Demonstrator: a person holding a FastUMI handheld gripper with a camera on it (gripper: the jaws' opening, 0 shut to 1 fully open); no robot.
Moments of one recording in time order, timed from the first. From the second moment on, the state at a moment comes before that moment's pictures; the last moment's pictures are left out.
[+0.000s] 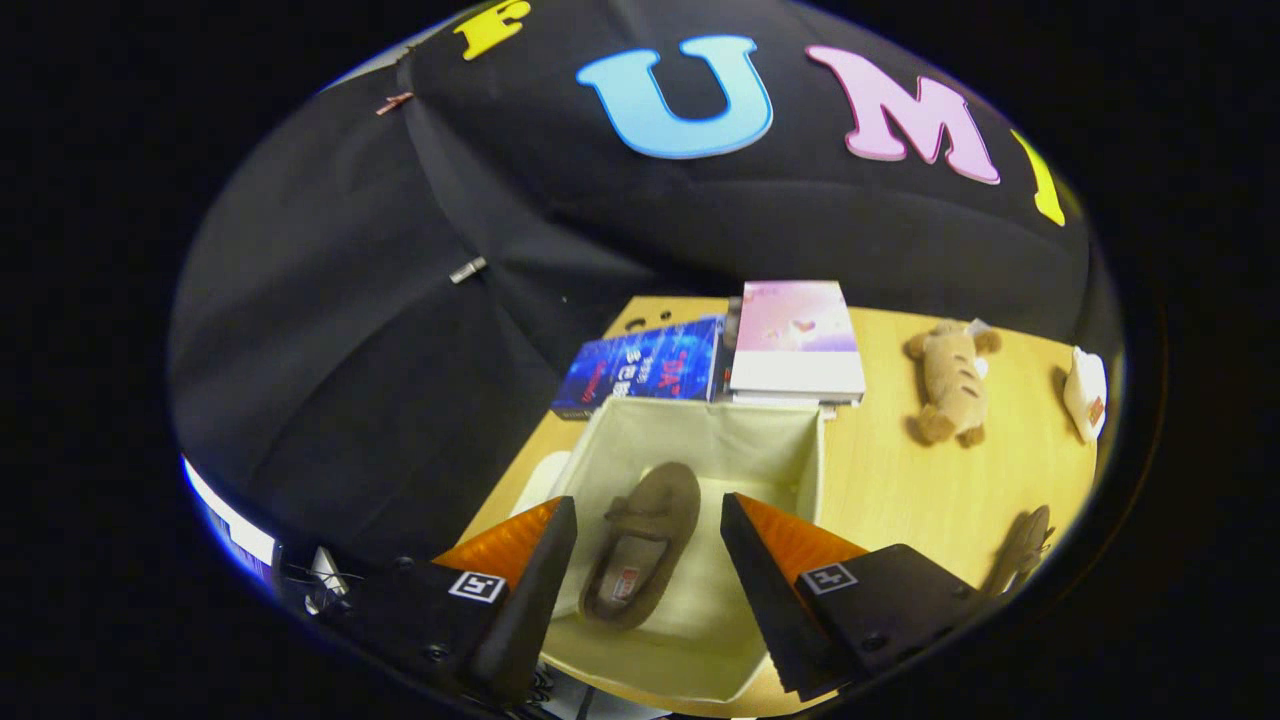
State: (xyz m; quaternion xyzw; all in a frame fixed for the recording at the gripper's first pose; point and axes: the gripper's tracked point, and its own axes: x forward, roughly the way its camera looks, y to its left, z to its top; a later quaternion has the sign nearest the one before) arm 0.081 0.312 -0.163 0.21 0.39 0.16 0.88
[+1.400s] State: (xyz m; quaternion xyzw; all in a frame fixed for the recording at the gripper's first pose) arm -0.137 -0.085 -0.392 0.06 0.57 -0.06 0.82
